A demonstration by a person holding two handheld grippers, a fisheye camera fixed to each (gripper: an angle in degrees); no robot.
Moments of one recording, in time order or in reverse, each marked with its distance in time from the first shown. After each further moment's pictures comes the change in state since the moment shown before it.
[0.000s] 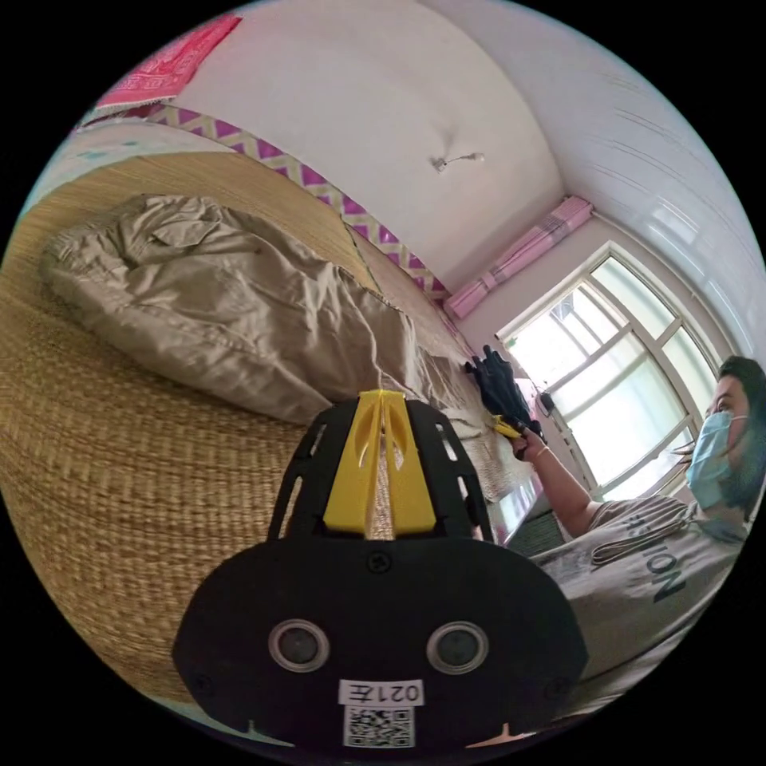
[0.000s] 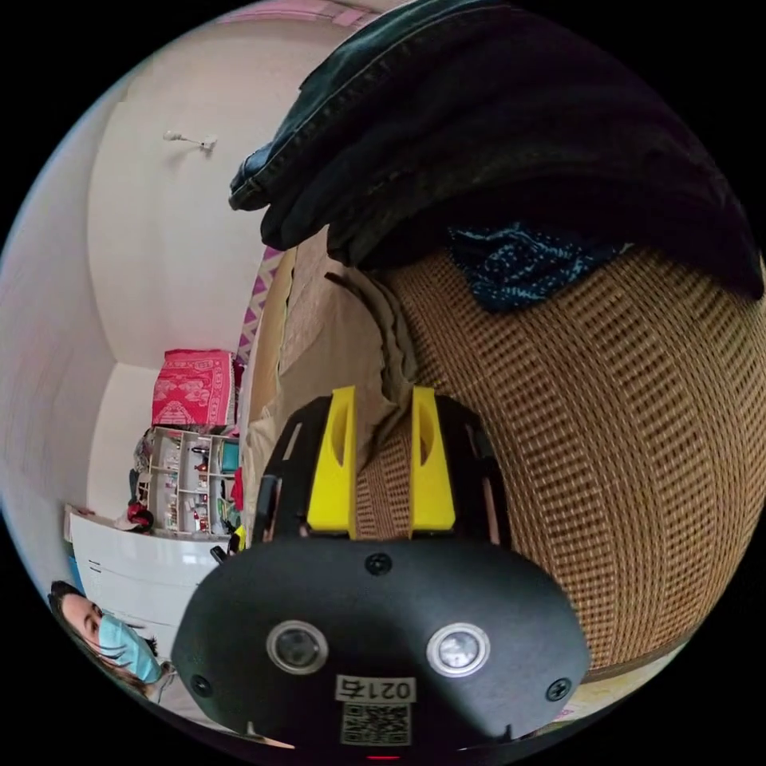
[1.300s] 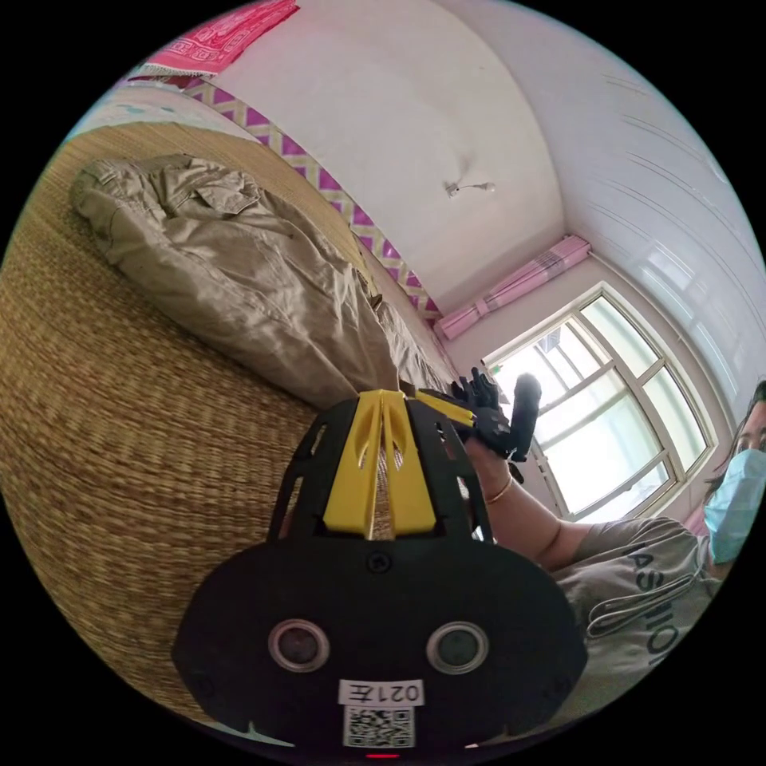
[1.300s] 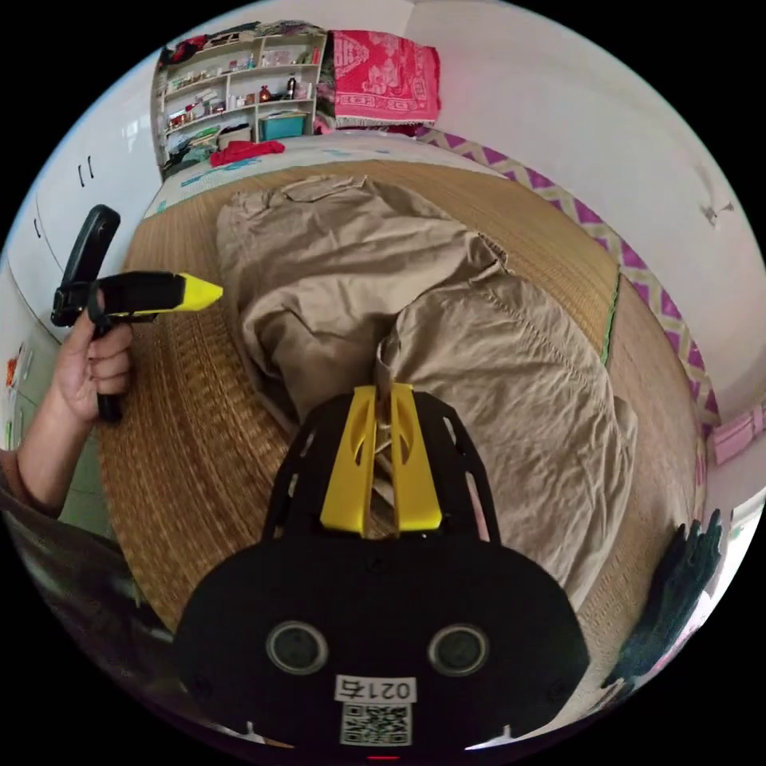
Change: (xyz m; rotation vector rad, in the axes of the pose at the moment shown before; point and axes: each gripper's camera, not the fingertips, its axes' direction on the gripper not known) left arm -0.068 0.079 -0.036 0.053 0.112 -0.119; right arm -0.702 0.467 0.430 -0.251 0.396 -1.355
